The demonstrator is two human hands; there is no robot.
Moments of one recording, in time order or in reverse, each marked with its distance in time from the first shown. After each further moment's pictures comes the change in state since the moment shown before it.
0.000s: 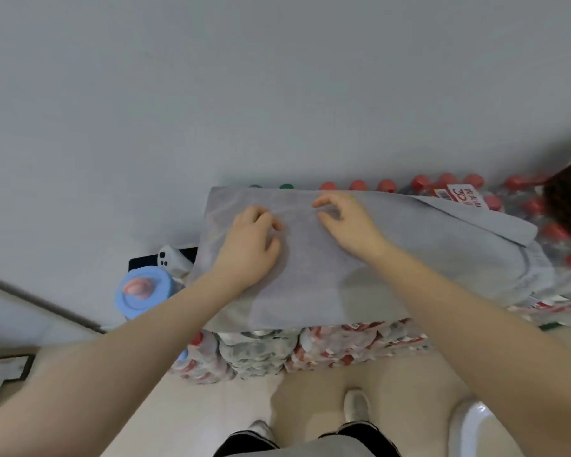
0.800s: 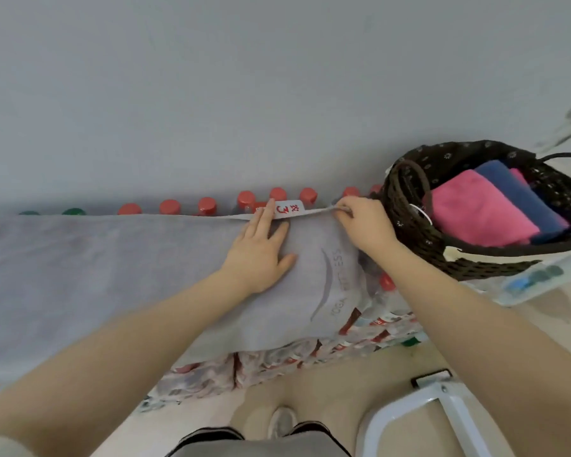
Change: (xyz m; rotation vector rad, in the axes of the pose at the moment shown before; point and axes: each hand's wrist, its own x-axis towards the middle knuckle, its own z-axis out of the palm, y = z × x) left_hand 0.125 0.241 0.196 0.279 -0.217 0.136; right_hand -0.024 0.227 -0.251 -0.384 0.159 0.146
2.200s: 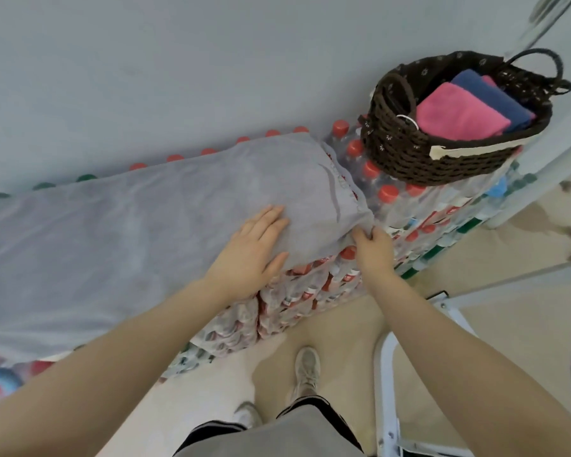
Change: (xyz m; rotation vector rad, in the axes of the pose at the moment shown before) left_hand -0.113 -0.031 0.018 -0.033 0.022 0.385; right_hand -0.165 -0.015 0.067 0.747 0.228 0.783
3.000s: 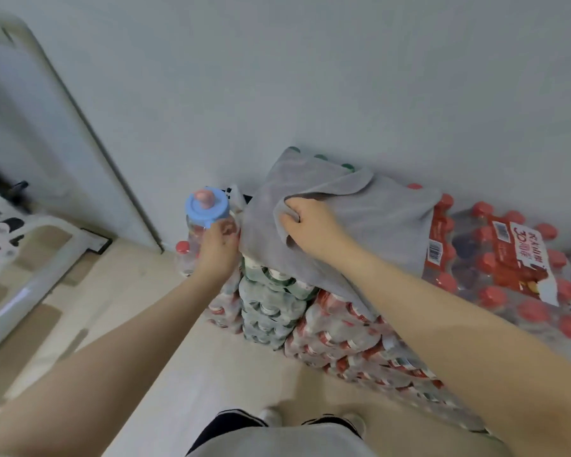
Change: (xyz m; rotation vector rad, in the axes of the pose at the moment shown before) left_hand -0.261 -0.107 -0.059 -0.678 0.809 -1.308; right_hand -0.237 -0.140 0.241 -0.541 -1.071 -1.043
